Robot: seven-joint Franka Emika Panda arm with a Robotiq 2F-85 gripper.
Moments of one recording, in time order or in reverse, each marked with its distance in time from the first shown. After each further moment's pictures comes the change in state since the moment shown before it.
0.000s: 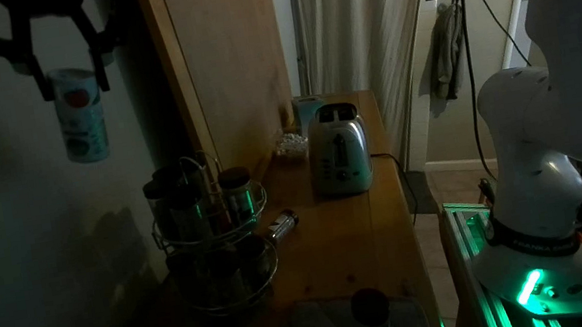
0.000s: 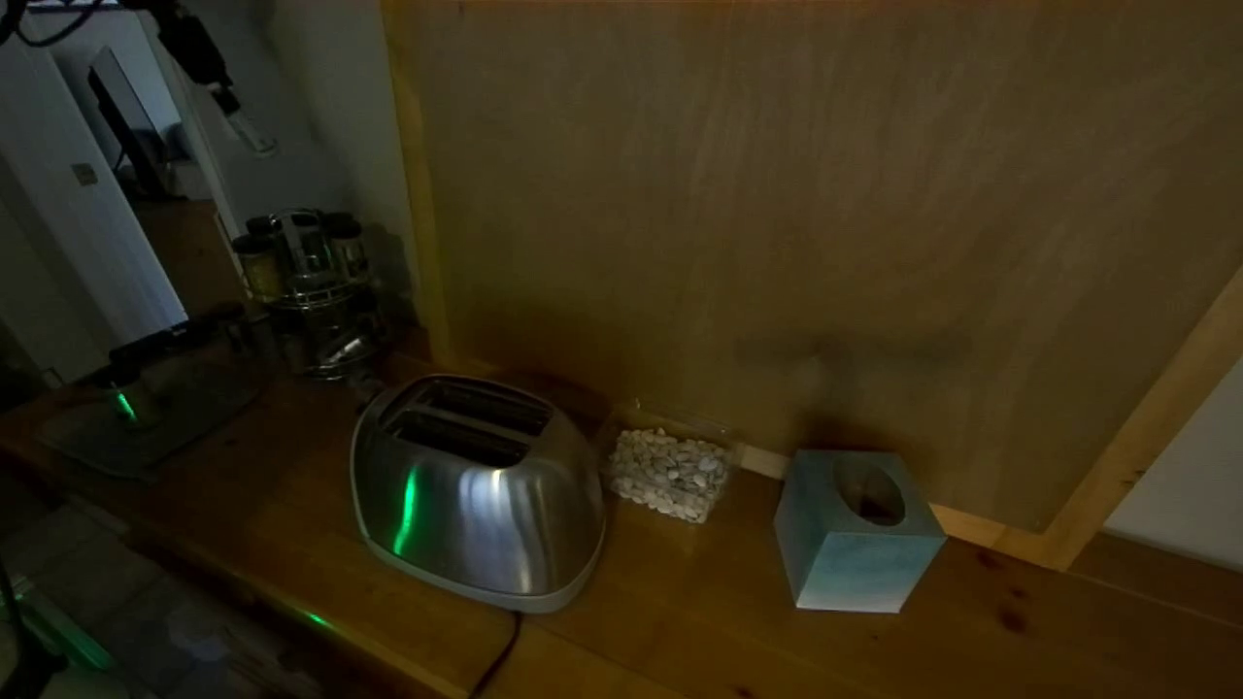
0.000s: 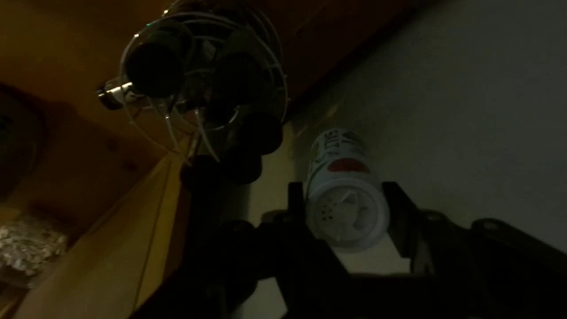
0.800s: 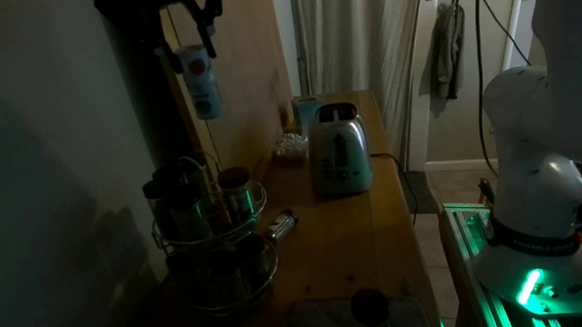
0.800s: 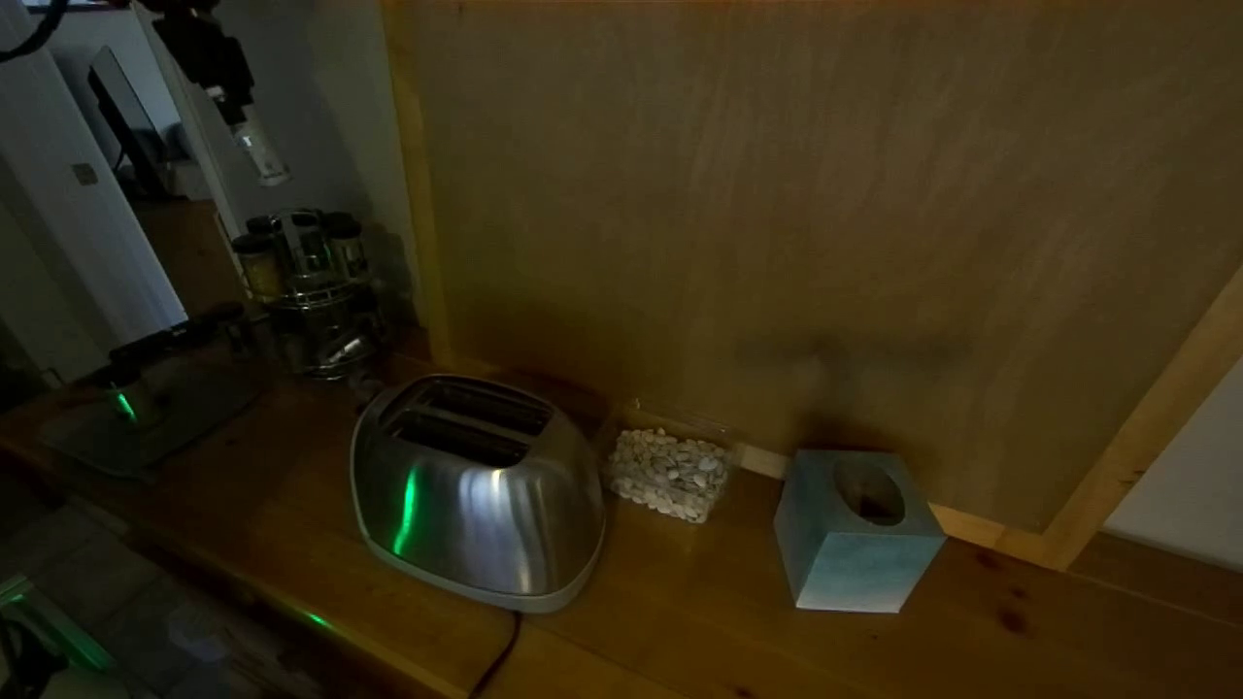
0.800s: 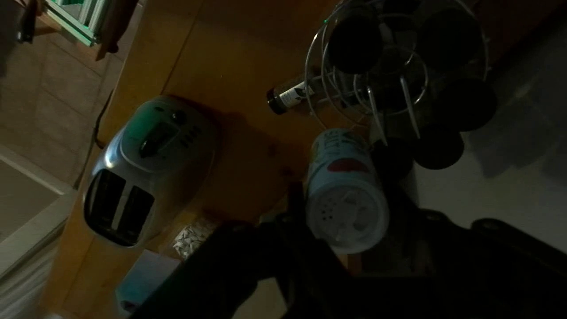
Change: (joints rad) arm -0.131 -0.067 0.006 -0.031 -0.007 -0.329 0.011
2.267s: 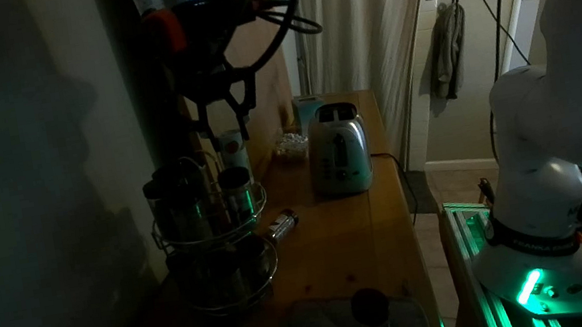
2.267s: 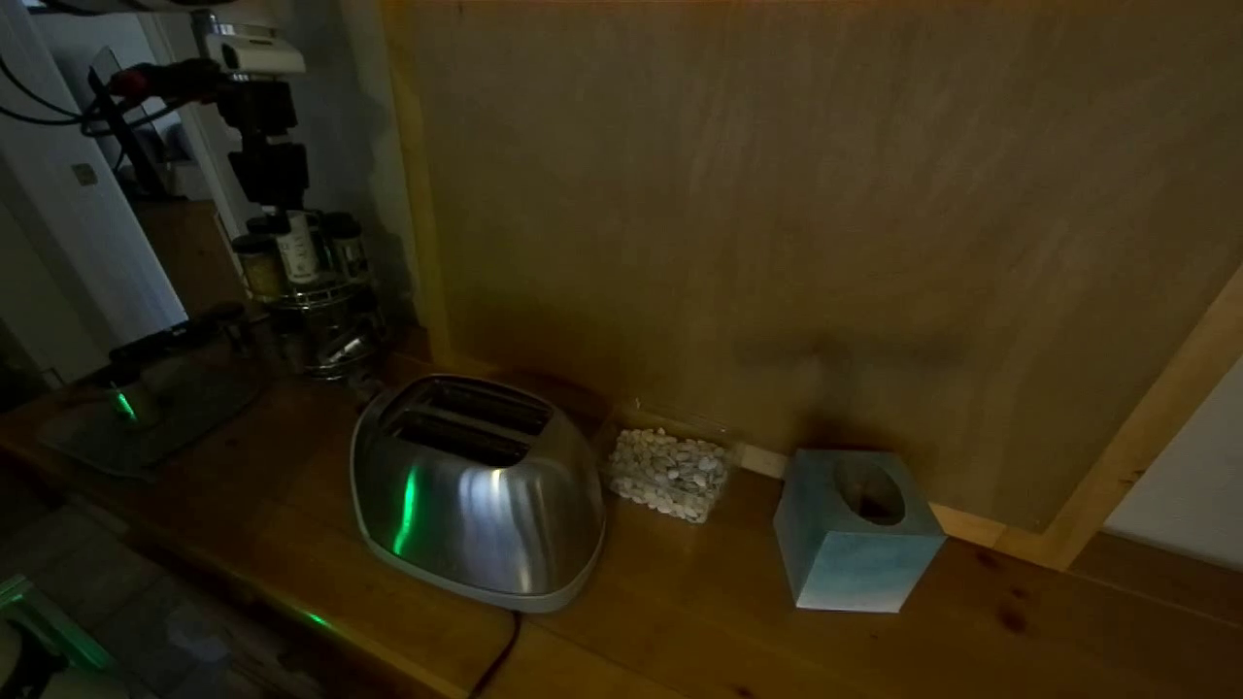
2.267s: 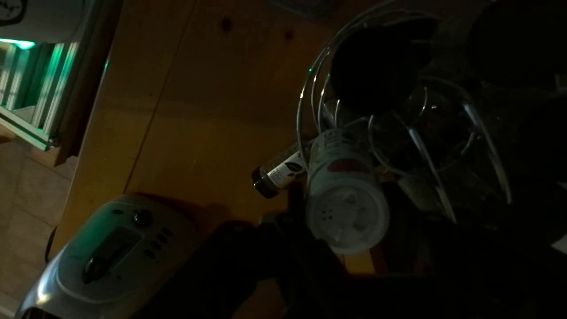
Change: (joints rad) arm -0.134 -0.080 -0.062 -0.381 0.252 0.320 -0.018
